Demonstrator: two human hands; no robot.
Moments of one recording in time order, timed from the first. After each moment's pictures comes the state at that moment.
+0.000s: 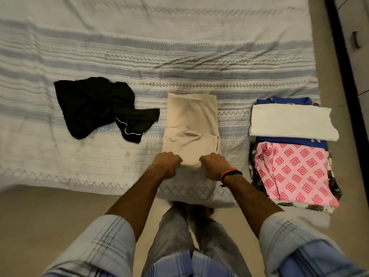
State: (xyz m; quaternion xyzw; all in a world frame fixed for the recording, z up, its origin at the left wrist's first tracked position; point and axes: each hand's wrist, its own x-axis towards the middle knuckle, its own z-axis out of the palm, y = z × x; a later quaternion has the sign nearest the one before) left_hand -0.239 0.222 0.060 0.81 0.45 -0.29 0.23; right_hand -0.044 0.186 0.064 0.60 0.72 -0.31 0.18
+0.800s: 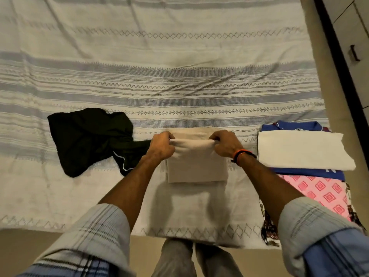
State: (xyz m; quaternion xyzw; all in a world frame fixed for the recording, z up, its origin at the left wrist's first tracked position) left_hand -0.231 0.395 0.078 0.65 0.67 0.00 0.37; right_hand -0.002 0.361 0.087 0.73 0.57 -0.36 -0.05
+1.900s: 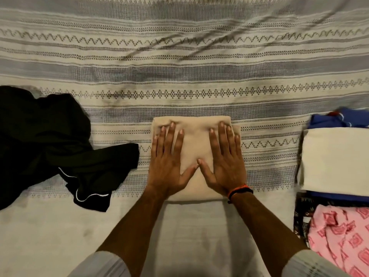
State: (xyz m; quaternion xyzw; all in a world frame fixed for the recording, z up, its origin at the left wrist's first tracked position) left_hand -0.197 0.410 -0.133 0.83 0.53 0.06 0.17; right_hand -0.007 0.376 -0.133 0.68 0.72 -0.13 -0.07
